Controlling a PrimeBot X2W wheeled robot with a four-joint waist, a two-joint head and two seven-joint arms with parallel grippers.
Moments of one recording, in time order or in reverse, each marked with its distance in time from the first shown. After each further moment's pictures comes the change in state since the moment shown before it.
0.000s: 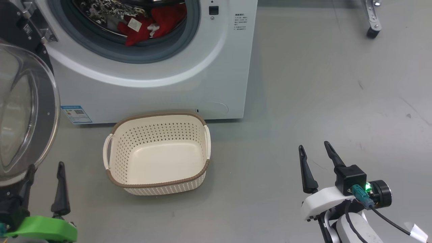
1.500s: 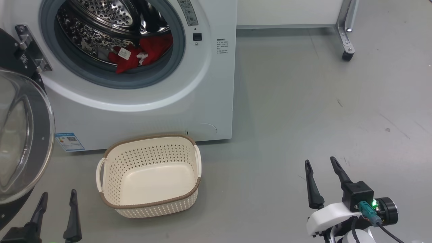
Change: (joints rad) left arm 0.136 -0.079 0.036 -0.047 0.081 -0.004 0.000; right arm 0.100 0.000 -0.031 -0.062 -0.002 0.010 0.000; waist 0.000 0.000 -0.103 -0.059
